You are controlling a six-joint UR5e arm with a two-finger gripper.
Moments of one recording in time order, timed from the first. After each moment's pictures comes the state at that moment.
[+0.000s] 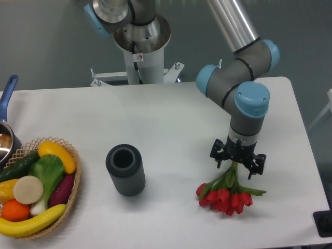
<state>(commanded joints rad) 2.67 -2.13 -1.63 -0.79 1.44 1.09</state>
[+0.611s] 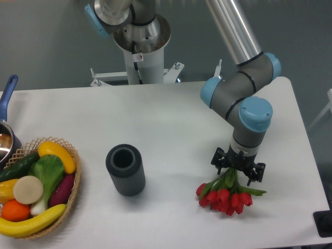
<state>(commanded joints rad) 2.67 -2.18 -1.60 -0.76 1.44 1.09</state>
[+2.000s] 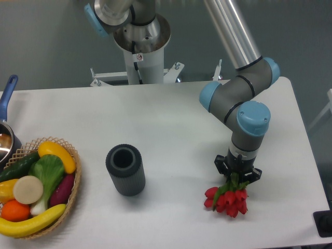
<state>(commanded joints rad) 2.66 -2.18 -1.59 -0.76 1.45 1.09</state>
